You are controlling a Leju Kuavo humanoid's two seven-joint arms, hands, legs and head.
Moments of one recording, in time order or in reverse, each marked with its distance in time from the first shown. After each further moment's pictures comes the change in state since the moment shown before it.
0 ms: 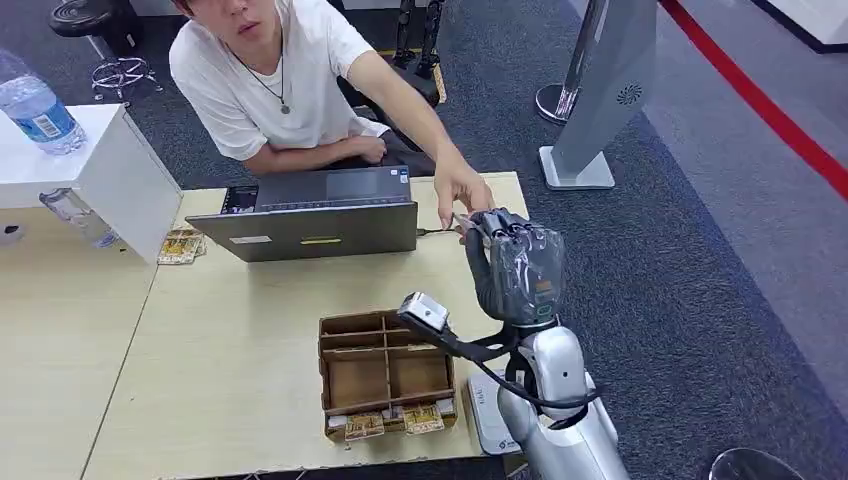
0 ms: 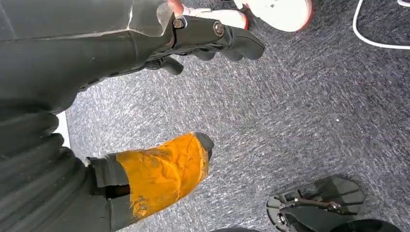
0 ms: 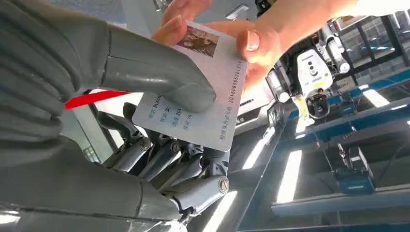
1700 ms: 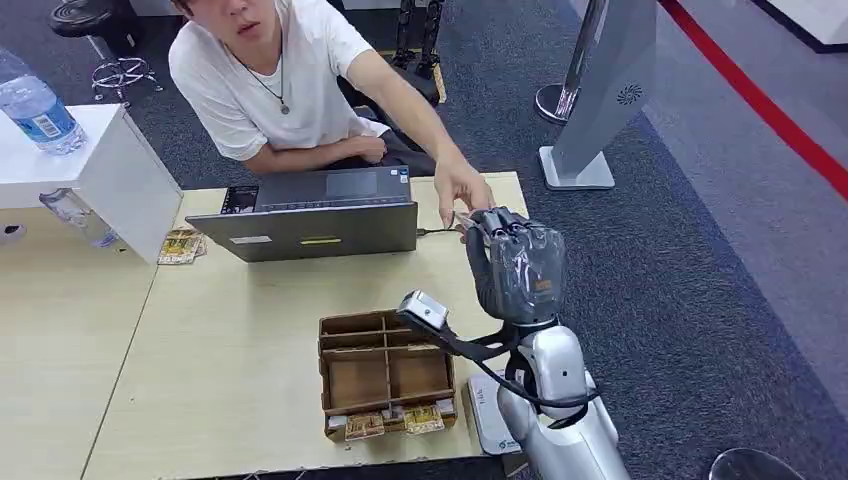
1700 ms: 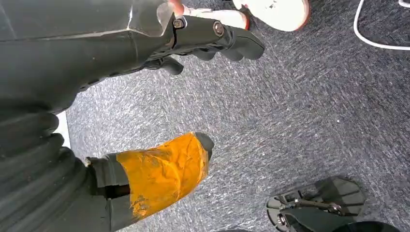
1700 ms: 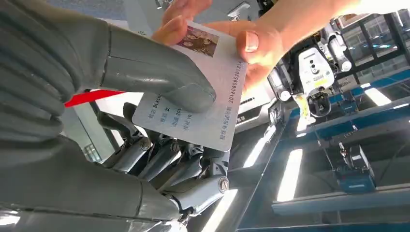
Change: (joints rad) left arm 0.000 0.002 0.000 0.000 0.003 0.000 0.000; right arm -0.003 0.000 0.000 0.000 0.011 0.000 0.009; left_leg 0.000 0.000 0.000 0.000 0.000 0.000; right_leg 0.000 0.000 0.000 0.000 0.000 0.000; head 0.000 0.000
